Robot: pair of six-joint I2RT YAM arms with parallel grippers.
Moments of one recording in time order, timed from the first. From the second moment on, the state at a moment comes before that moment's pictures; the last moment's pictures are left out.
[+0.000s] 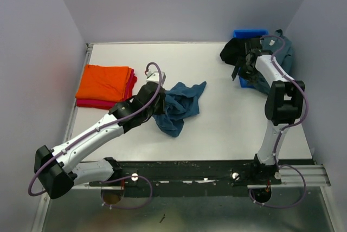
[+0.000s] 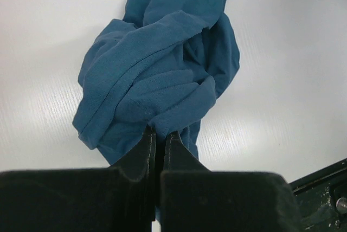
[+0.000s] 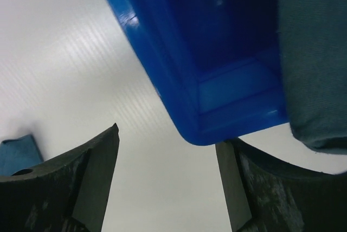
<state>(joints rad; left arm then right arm) -0.81 1.13 1.00 -0.51 -0.27 -0.50 0.04 2.03 1.67 -0.80 0.10 0.42</state>
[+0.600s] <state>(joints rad) -0.80 1.10 0.88 -0.52 -0.27 -0.57 0.03 1.64 1.24 -0.54 0.08 0.39</state>
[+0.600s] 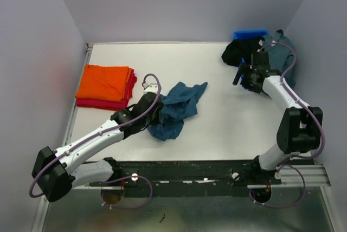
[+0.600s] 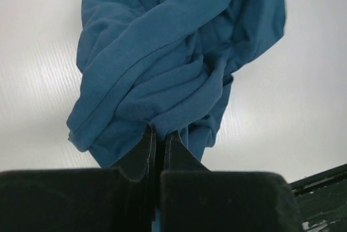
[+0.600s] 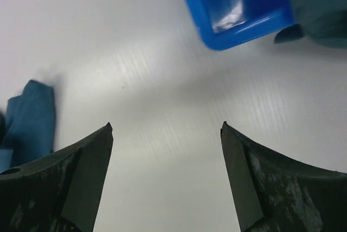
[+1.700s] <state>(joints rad) -0.80 1.04 0.62 -0.41 -0.22 -0.66 0.39 1.93 1.36 -0.25 -0.33 0.54</state>
